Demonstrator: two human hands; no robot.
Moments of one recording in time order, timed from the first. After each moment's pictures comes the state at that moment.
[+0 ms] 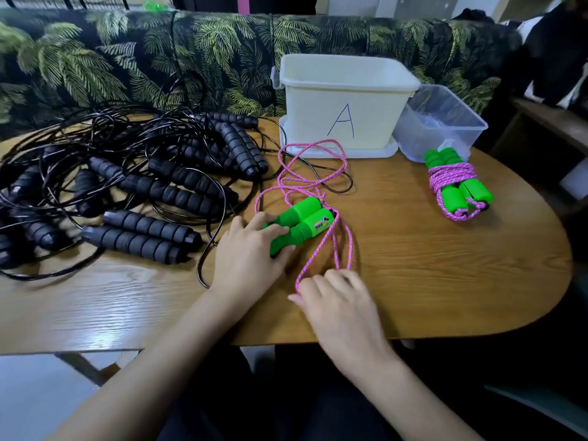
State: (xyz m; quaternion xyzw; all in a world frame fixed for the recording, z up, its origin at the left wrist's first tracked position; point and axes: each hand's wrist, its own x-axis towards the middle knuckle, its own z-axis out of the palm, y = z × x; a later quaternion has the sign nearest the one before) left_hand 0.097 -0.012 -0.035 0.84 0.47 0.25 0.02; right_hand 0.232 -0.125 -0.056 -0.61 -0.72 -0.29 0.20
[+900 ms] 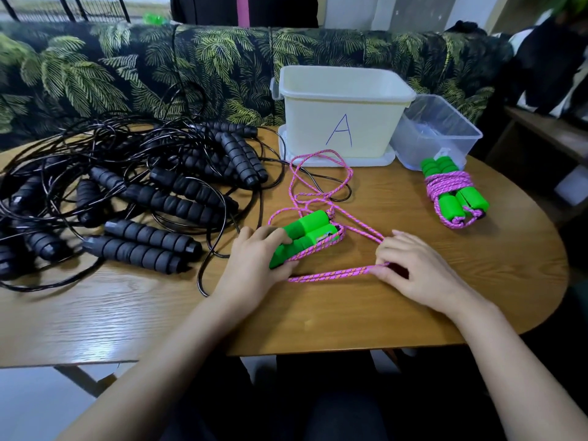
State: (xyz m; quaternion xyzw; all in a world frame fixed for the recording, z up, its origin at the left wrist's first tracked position) left_hand 0.099 0.002 -0.046 0.87 0.40 0.27 0.10; right_hand 0.382 -0.097 -0.038 -0.58 -0.78 -0.02 0.24
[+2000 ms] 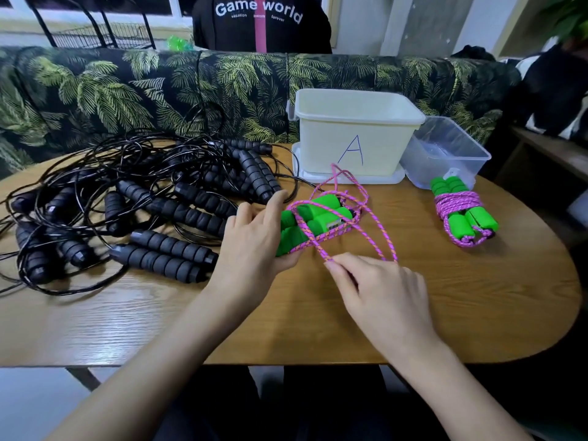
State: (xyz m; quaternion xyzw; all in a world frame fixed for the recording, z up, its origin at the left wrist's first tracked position) left_hand 0.087 -0.006 0.021 0.85 0.41 0.32 -0.02; right_hand 0.242 -0.124 0.028 -0.69 -0.64 -0.16 0.28
